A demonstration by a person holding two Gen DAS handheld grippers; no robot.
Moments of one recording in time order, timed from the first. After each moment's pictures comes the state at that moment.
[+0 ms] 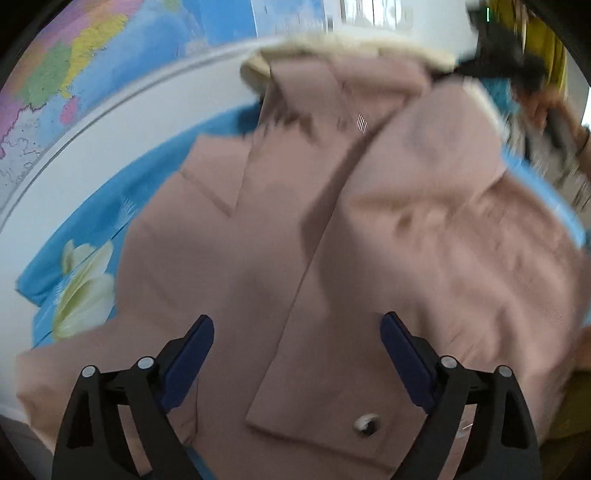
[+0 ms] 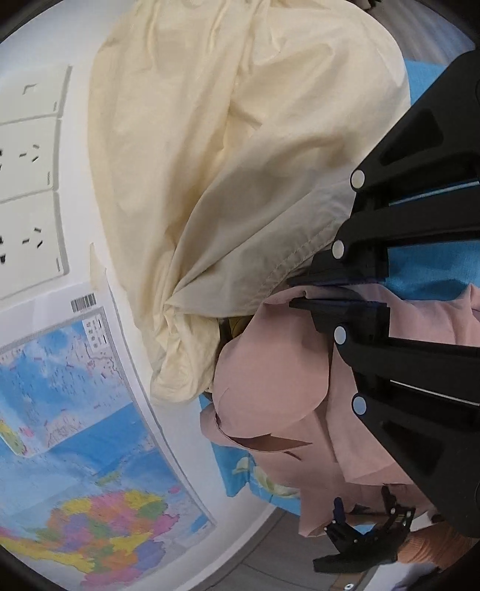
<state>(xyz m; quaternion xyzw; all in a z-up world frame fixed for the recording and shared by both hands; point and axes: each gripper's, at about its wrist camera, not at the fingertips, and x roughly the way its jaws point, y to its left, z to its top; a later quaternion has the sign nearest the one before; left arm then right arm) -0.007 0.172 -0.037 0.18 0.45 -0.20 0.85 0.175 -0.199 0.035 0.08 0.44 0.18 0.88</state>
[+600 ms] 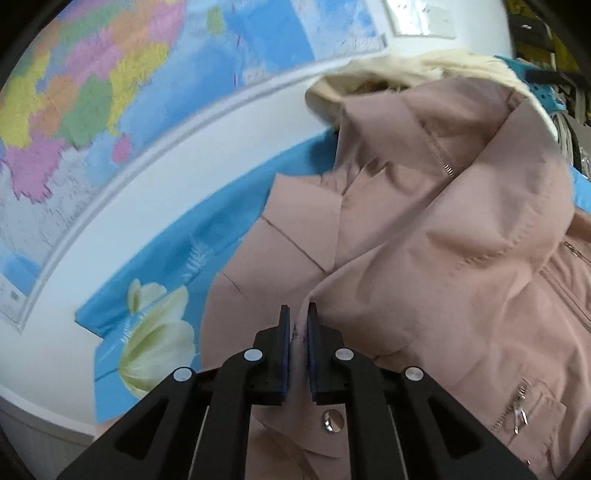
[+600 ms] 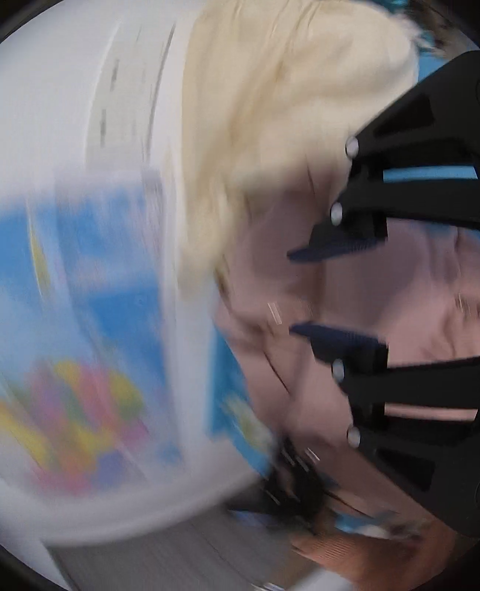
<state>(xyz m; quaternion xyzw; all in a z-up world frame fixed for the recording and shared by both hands) 0.041 0.195 -0.013 0.22 0.40 -0.11 0.89 0.086 -0.110 0.061 -0.02 0.34 0.31 0.89</state>
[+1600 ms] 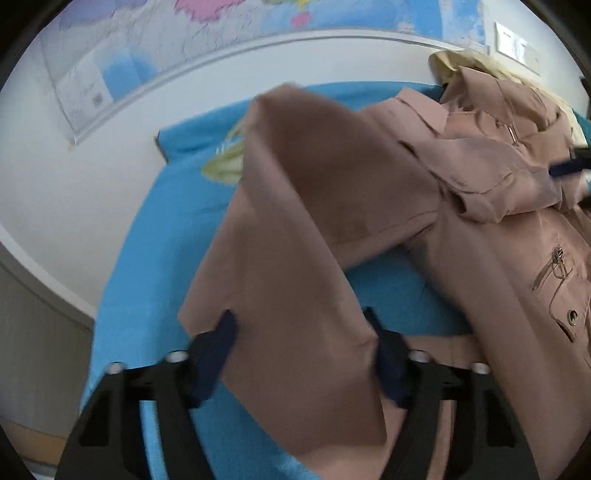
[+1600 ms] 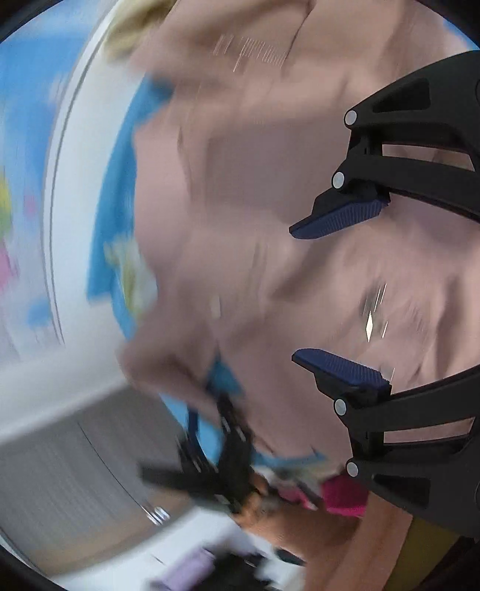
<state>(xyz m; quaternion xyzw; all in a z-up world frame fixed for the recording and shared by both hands) -0.092 0.349 -0.054 0.07 0.45 0.02 0.89 0.034 0.079 -0.008 -0.12 0.43 0.51 0.74</state>
